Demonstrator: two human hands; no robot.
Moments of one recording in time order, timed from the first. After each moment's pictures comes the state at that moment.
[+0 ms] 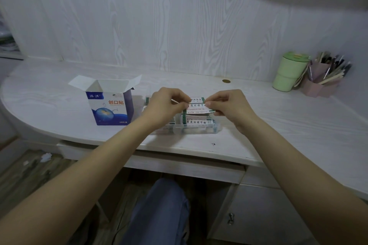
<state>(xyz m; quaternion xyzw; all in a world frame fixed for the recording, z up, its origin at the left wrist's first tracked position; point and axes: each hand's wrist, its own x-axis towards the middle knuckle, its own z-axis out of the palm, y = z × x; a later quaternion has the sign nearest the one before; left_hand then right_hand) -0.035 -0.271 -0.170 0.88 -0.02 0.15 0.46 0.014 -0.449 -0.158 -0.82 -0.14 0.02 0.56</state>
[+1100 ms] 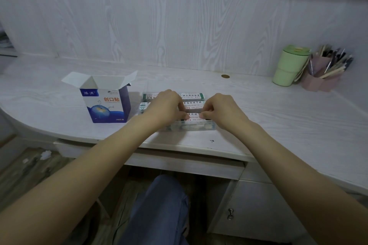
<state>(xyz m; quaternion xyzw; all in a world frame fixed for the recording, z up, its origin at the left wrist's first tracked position) -0.024 -0.284 -0.168 0.98 -0.01 0.07 0.18 0.016 -0.440 -0.170 -0.95 -0.22 -0.01 0.22</state>
